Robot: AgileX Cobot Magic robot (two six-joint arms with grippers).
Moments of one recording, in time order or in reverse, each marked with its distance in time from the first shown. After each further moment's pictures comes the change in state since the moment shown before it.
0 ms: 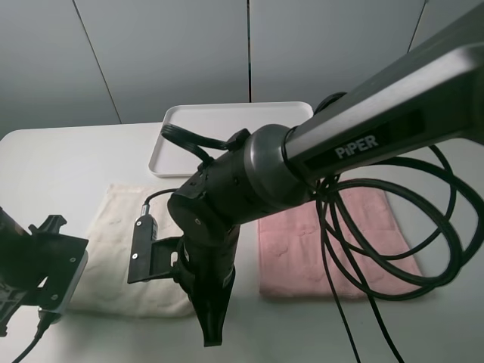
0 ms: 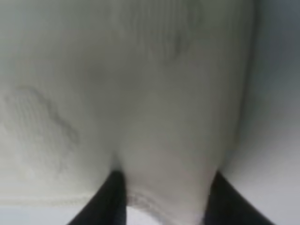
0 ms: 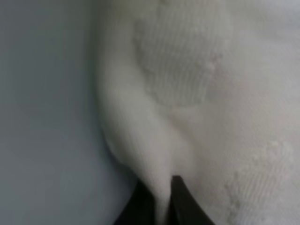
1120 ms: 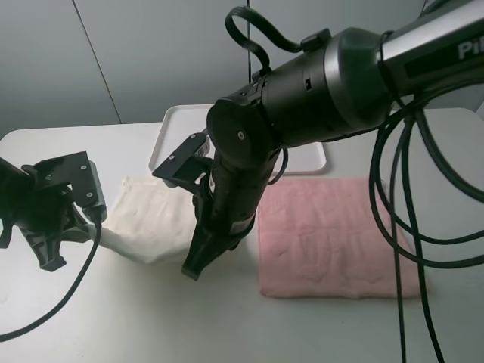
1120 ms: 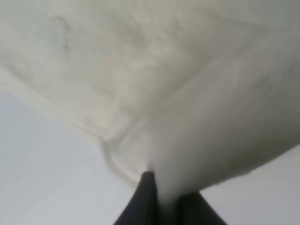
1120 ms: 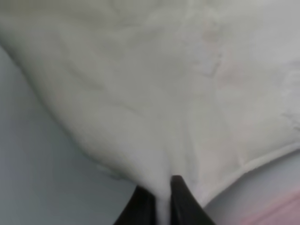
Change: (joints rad) left arm 0.000 -0.126 -0.159 -0.333 0.068 -0.260; right arm -0.134 -0.185 0.006 0.002 0.057 0.481
